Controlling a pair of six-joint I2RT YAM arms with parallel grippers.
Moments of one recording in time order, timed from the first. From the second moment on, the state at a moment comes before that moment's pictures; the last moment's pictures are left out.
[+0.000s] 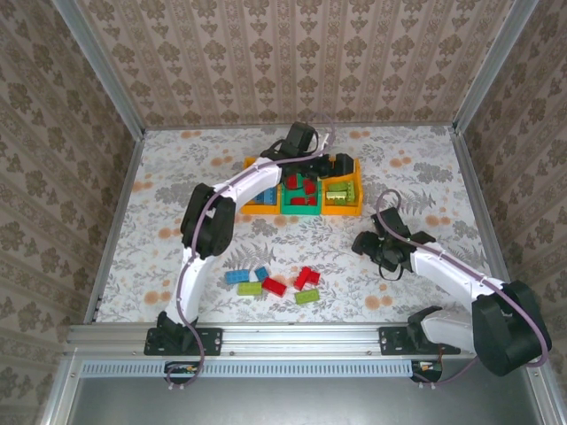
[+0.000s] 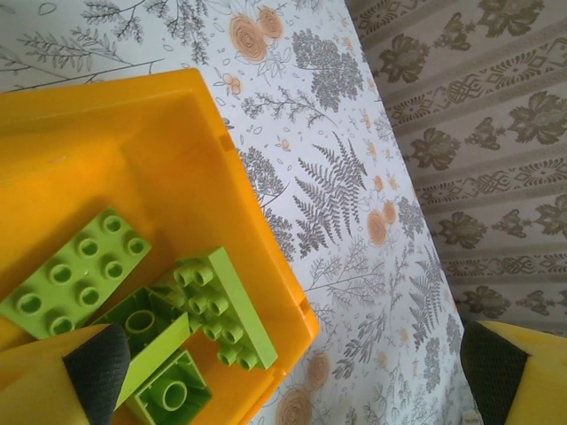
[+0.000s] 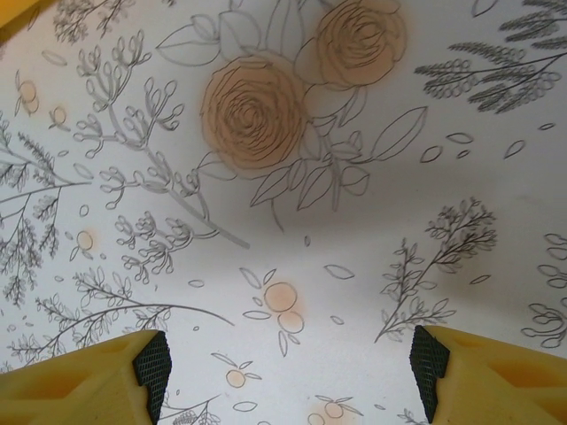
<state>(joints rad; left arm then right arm) -0.68 2.28 1.92 -0.30 0.62 -0.60 0.36 1.18 0.56 -0.50 0.00 0.84</state>
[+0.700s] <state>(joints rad) -0.53 1.88 1.42 -0.25 0.53 -0.55 0.81 1.50 0.86 -0.48 0.00 0.67</state>
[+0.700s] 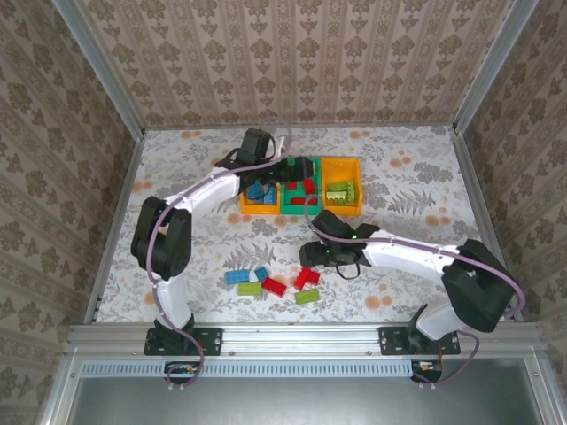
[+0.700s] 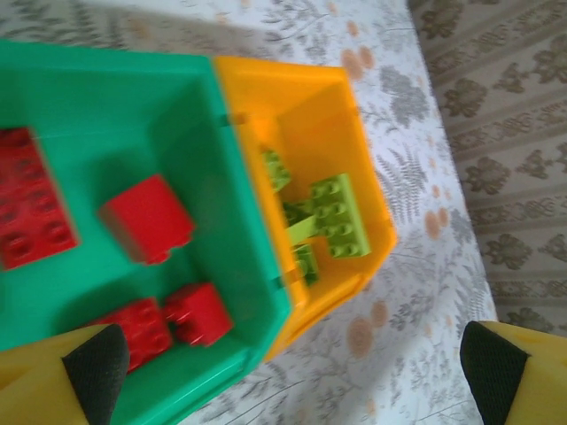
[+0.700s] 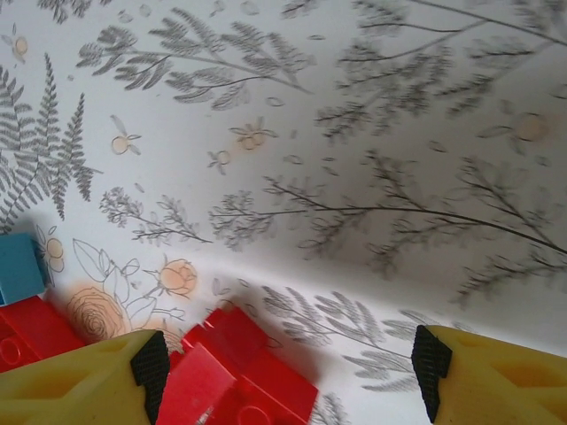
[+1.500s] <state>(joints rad) -0.40 1.70 1.13 -0.24 0.51 -0.51 0.90 1.60 1.02 -0.78 0.01 0.04</state>
